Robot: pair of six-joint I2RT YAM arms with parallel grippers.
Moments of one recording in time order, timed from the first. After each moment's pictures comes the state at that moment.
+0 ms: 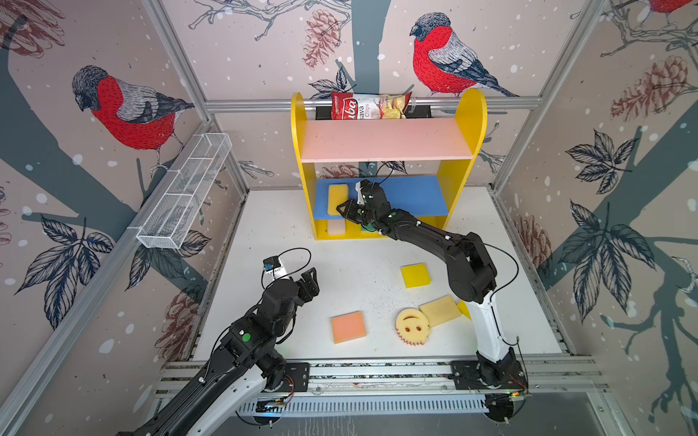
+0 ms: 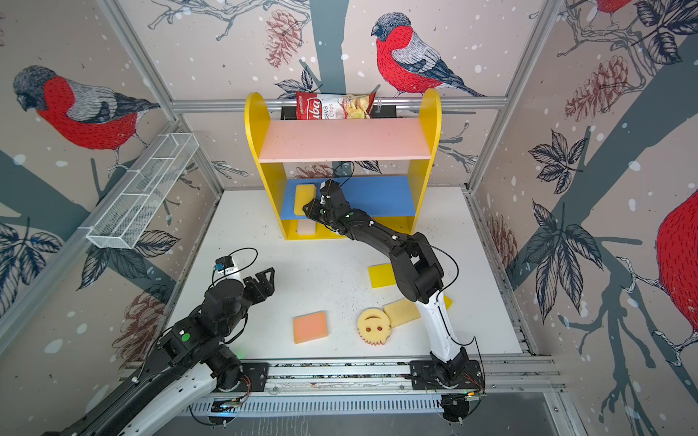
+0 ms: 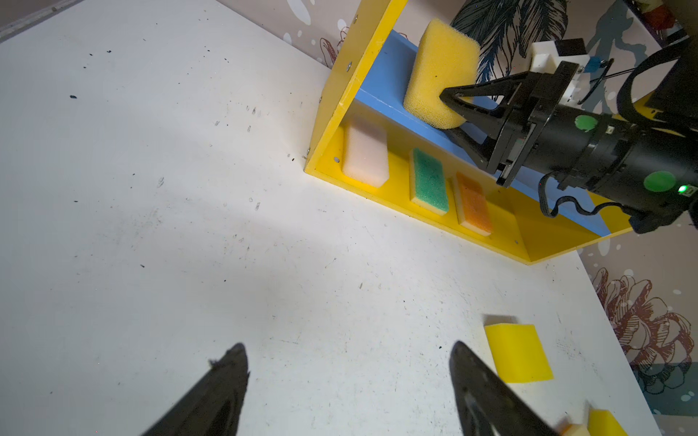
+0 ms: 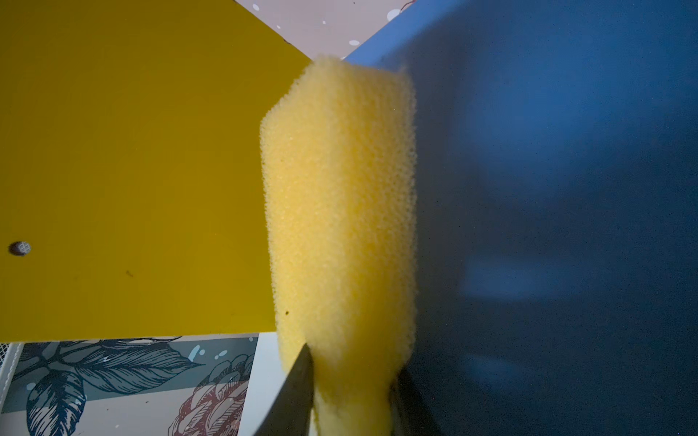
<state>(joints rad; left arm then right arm) -0.65 0.49 0.49 -0.52 -0.41 -0.78 0.74 2.20 1.80 -0.04 -0.22 0.84</state>
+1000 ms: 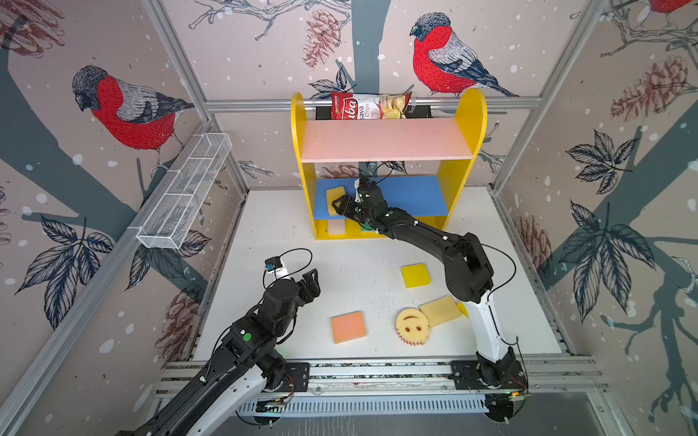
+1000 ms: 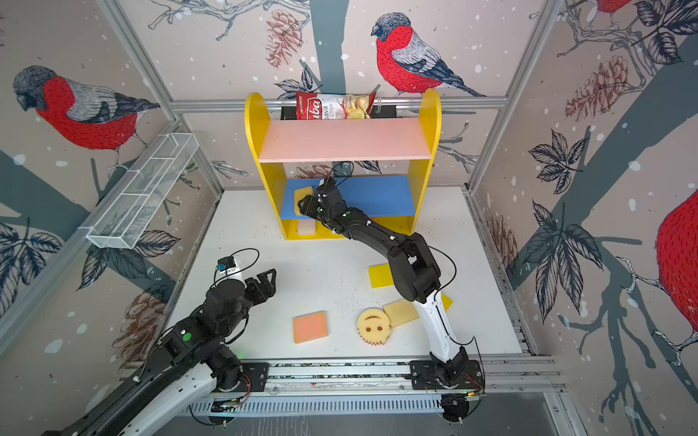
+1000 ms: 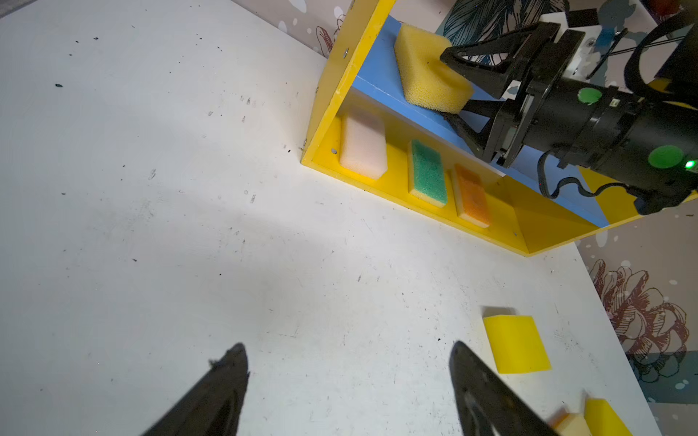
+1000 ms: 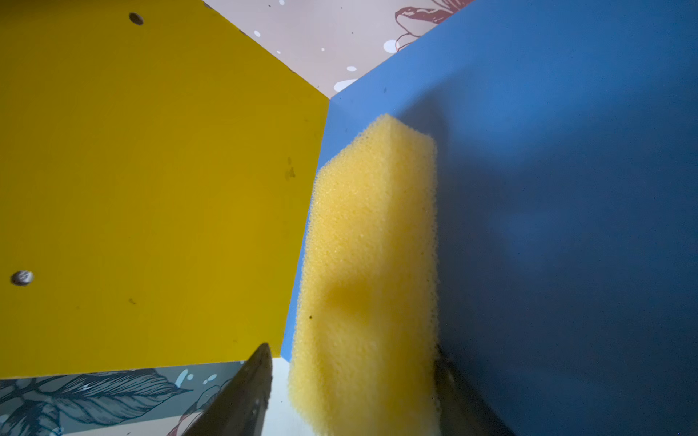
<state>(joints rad) -0.65 0.49 0.48 -0.52 -0.39 -0.78 0.76 2.22 1.86 -0.08 -0.12 0.82</state>
